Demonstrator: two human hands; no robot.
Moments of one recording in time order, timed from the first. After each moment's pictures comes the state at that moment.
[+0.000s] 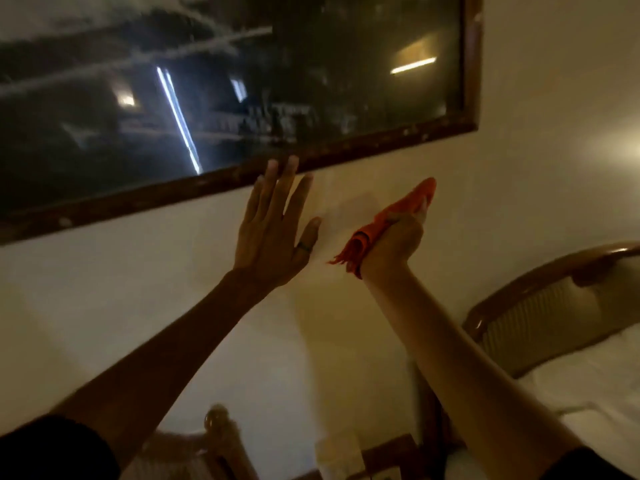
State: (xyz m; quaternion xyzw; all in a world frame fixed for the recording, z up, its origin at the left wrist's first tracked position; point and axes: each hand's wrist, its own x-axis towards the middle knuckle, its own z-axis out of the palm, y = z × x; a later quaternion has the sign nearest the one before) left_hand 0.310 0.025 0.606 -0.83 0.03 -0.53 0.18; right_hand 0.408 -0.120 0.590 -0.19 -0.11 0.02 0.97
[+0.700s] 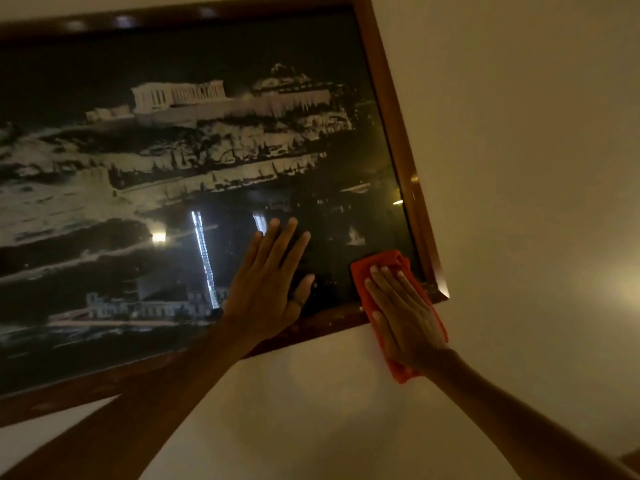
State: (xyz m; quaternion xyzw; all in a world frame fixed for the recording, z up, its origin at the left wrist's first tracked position) left_hand 0.484 0.005 0.780 -0.79 0.01 -0.51 0.33; right_hand 0.687 -0.173 0.653 -0.62 -0.46 -0.55 0.31
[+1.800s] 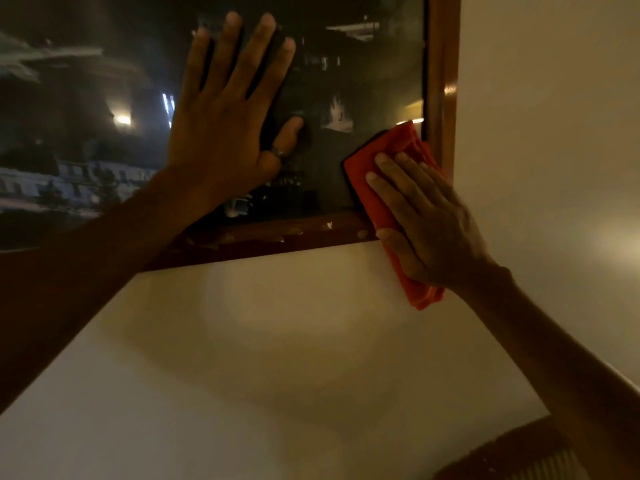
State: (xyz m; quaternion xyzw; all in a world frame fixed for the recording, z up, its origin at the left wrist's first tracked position) left_hand 0.554 0.005 0.813 -0.75 -0.09 -0.53 0.38; right_hand 0.750 -0.214 0.682 -0.58 -0.53 -0.59 0.20
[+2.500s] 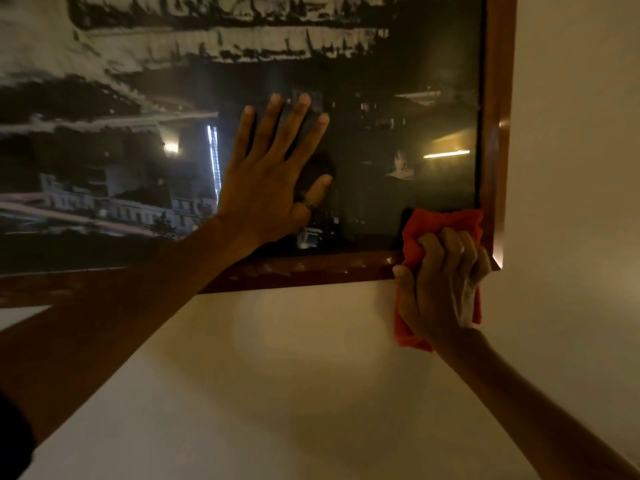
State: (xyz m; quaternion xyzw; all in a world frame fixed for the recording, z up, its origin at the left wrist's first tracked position) left_hand 0.515 0.039 0.805 -0.75 -0.09 -0.54 0.36; right_hand 0.699 -0.143 0.648 -0.61 -0.31 -0.62 0.39
